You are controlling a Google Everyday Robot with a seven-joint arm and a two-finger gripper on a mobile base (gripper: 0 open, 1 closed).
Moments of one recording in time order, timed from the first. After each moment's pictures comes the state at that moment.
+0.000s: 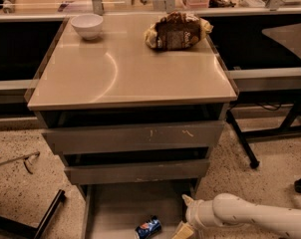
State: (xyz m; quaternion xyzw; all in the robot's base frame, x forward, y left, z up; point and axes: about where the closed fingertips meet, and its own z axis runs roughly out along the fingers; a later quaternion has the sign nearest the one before) arm 0.429 -0.113 0.330 -0.50 0.80 0.21 0.26
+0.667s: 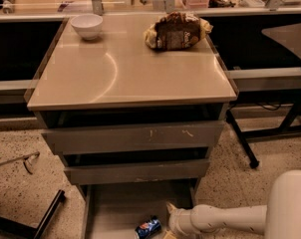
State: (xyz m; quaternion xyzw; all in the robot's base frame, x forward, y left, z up) arm 0.432 -0.051 0.229 -0.55 0.77 0.20 0.27
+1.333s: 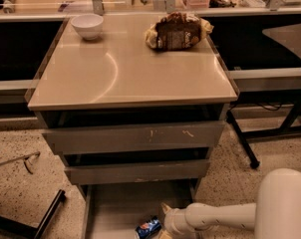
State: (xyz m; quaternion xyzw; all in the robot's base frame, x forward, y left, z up) arm 0.435 -0.034 0.211 -0.56 0.76 0.21 0.26
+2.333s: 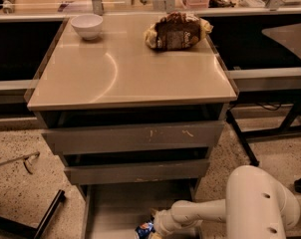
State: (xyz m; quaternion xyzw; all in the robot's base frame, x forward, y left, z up) arm 0.435 0.011 0.148 -0.59 0.74 0.25 0.22
